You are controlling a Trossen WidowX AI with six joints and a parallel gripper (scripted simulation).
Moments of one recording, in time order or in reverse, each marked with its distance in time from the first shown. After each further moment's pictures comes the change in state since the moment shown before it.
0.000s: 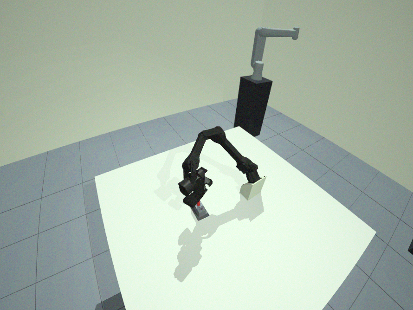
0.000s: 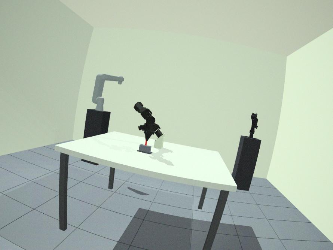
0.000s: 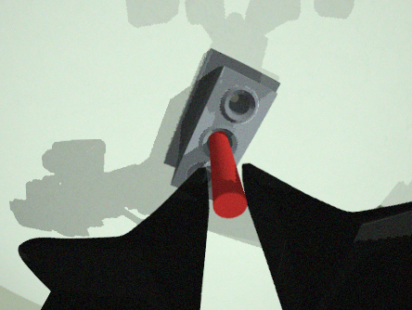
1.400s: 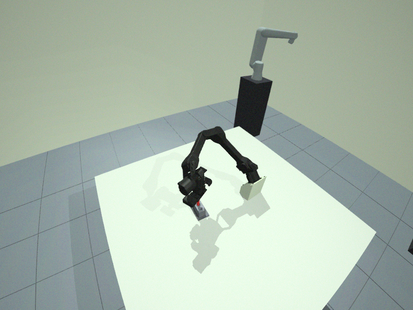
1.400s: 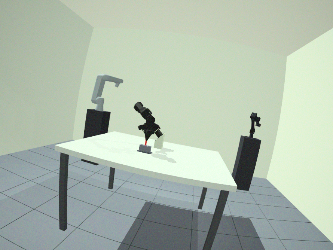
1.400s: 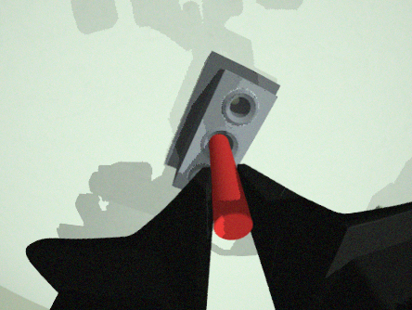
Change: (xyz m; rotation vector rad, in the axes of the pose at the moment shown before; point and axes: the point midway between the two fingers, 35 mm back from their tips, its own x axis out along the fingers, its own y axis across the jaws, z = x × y) arm -0.002 0.001 0.002 -0.002 0.000 -0.002
